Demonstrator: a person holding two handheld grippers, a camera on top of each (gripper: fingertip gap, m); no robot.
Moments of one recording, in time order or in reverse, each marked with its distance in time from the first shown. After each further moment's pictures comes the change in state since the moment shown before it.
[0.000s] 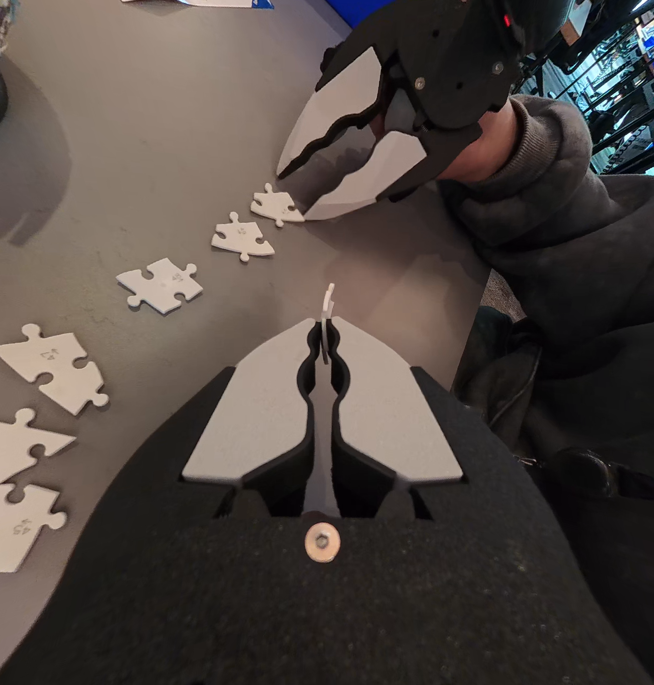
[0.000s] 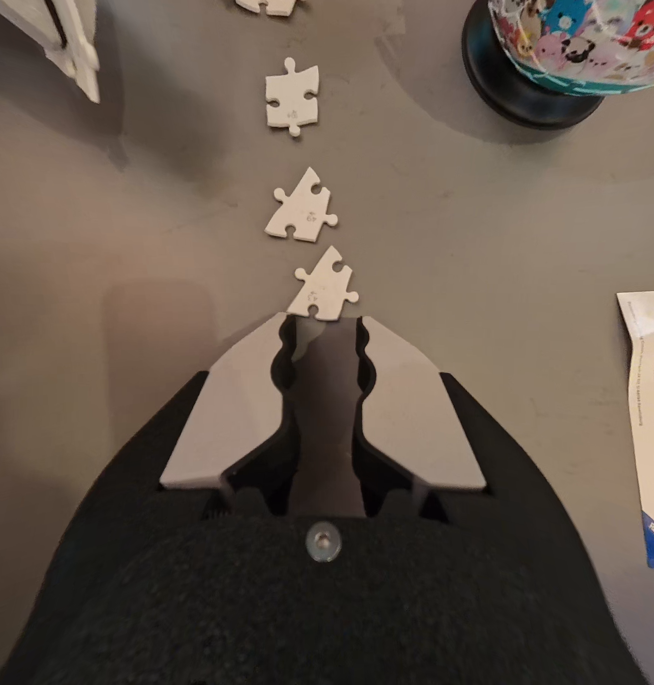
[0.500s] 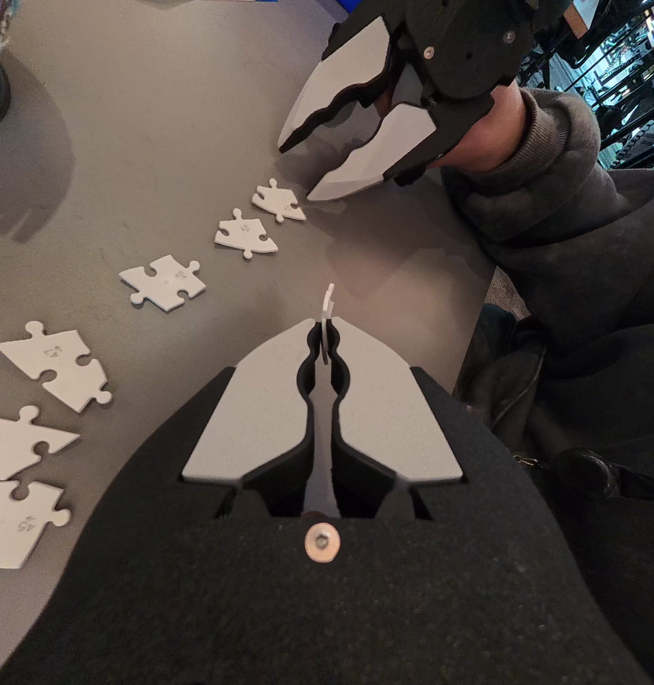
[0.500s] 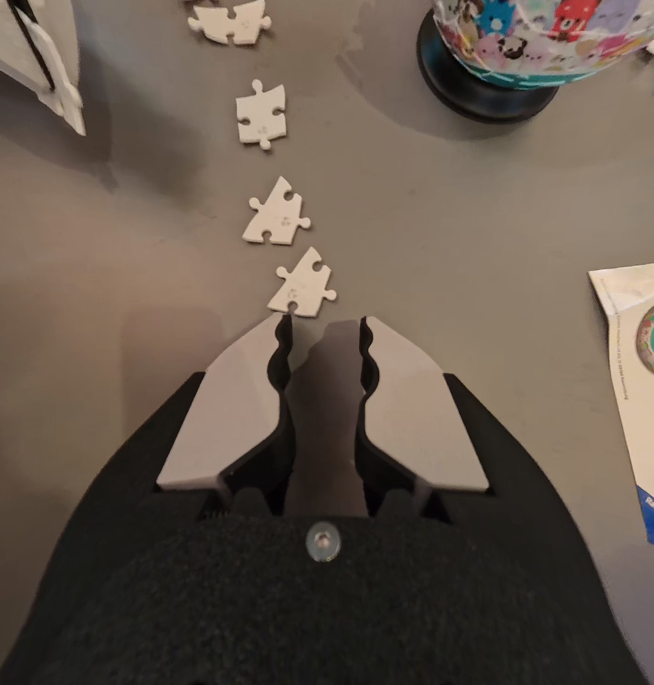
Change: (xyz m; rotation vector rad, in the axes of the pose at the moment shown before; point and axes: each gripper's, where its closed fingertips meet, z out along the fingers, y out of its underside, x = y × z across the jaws) left arm -0.002 0.001 0.001 -0.008 -0.006 0.000; right arm 0.011 -0.001 -0.008 0.041 0.017 0.073
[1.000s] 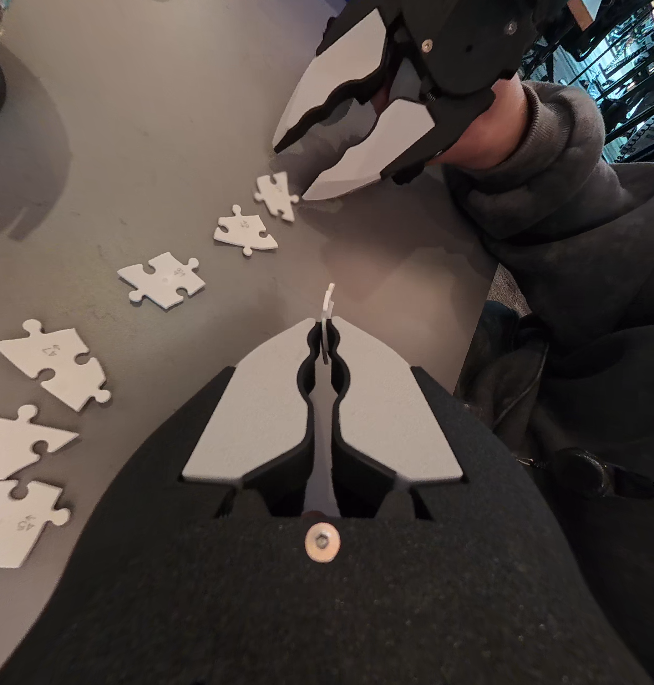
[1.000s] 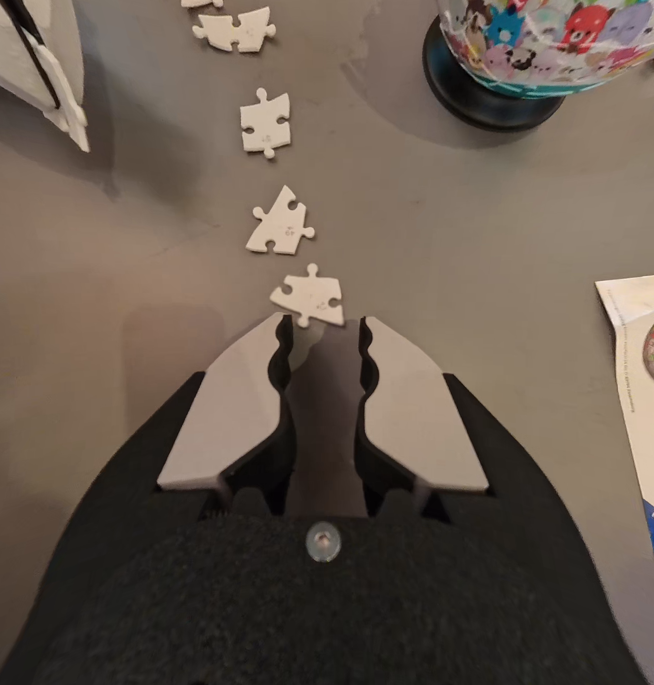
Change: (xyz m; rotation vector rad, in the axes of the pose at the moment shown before) left arm 0.000 0.002 0.001 -0.010 -0.003 0.004; right arm -0.002 -0.004 0.004 -0.002 -0.005 -0.003
